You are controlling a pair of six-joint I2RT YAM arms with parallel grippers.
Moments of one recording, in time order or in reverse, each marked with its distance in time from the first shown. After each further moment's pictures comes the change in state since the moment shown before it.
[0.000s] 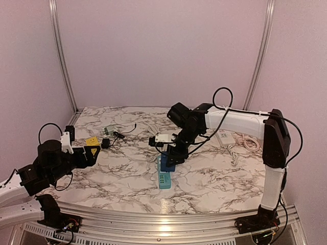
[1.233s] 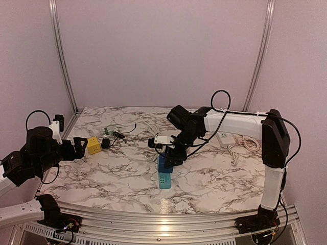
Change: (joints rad) left arm 0.000 0.002 0.269 -0.402 -0.157 0.060; right arm 0.000 -0.004 -0.053 0.092 -0.021 -0.003
